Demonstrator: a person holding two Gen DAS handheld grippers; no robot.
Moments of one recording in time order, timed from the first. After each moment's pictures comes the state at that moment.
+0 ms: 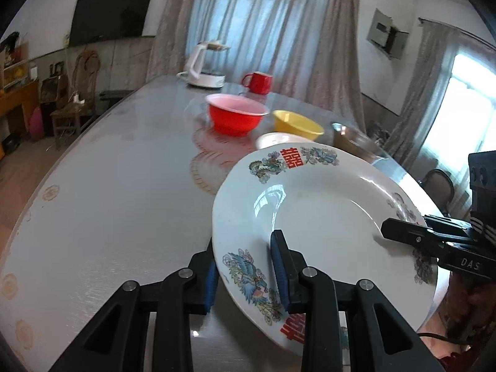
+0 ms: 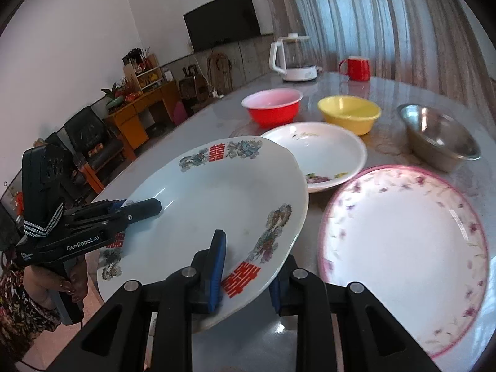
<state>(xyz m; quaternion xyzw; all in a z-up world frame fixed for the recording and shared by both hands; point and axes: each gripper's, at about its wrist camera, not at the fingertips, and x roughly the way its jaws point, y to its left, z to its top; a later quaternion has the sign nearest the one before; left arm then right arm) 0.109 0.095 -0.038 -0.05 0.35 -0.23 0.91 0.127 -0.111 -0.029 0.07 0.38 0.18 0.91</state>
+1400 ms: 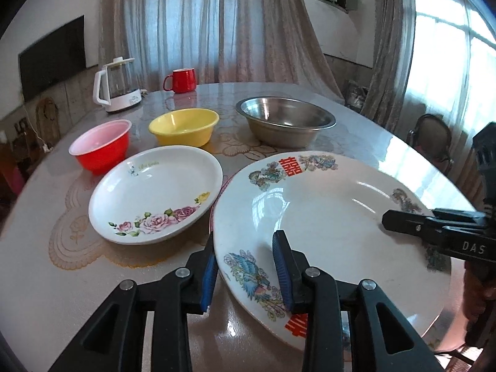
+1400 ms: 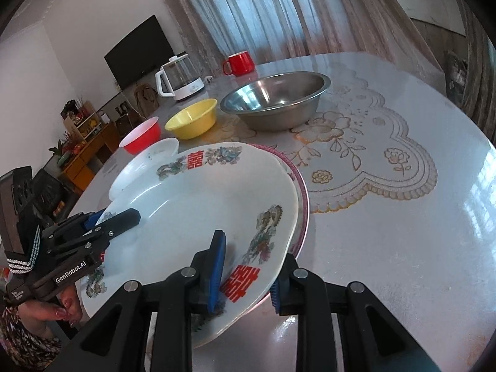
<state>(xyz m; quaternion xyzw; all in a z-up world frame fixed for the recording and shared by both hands) 0.123 -0.120 -0.033 0.08 0.34 -0.27 0.90 0.103 -0.302 -0.058 0.18 0.39 0.05 0.90</state>
